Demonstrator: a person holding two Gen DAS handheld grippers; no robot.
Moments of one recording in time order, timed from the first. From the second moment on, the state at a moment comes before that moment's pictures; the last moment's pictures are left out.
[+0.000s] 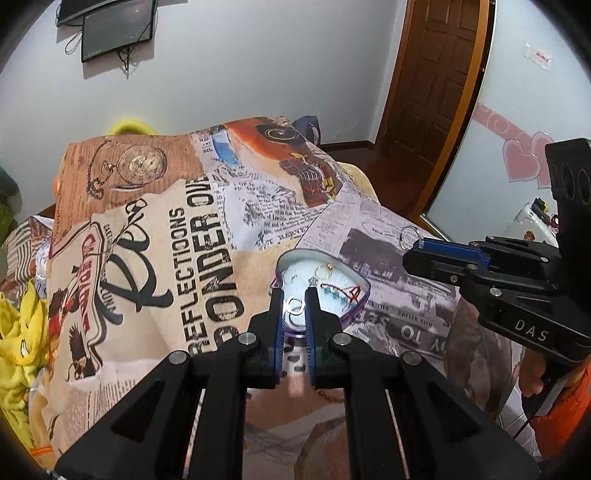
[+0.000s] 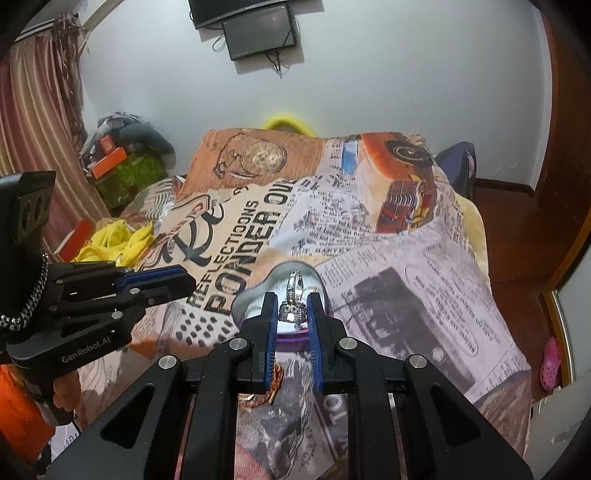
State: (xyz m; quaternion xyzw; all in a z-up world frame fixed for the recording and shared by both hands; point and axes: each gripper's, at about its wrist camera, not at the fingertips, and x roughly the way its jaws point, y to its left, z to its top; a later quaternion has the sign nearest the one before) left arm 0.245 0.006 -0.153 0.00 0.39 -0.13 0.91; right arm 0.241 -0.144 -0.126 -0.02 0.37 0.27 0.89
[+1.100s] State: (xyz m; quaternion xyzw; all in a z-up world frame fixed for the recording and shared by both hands) left arm 0.310 -0.009 -0.203 -0.01 0.45 -0.16 0.88; right arm 0.282 -0.123 -0.166 -0.05 0.42 0.29 0.86
